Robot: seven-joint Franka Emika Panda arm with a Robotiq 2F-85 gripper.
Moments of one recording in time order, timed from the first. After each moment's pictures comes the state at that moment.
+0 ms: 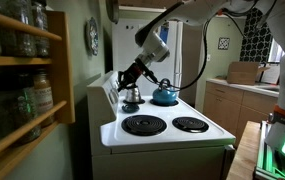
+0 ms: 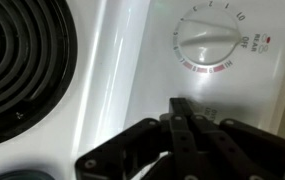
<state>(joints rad) 0.22 0.42 0.19 -1.87 1.07 2.57 -0.16</state>
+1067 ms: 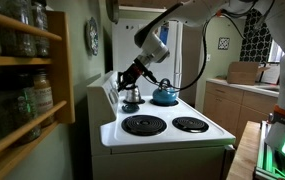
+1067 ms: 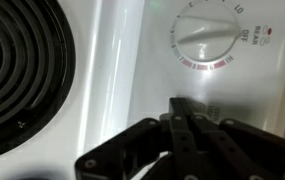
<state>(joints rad) 0.22 0.44 0.19 -1.86 1.07 2.57 -0.09</state>
